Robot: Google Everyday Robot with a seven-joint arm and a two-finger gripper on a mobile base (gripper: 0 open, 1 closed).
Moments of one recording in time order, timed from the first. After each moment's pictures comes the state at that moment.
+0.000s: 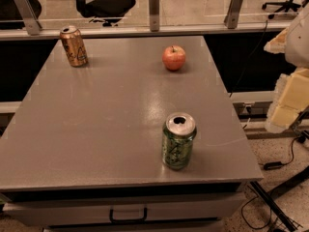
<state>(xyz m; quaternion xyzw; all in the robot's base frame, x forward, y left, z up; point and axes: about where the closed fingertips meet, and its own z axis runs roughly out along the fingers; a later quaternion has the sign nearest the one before) 0.438 -0.217 0.976 -0.60 0.78 -0.03 0.16</state>
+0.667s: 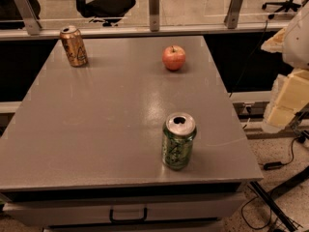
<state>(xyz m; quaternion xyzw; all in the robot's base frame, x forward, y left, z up) 0.440 -0.210 0.976 -0.61 0.77 -0.04 0.17</state>
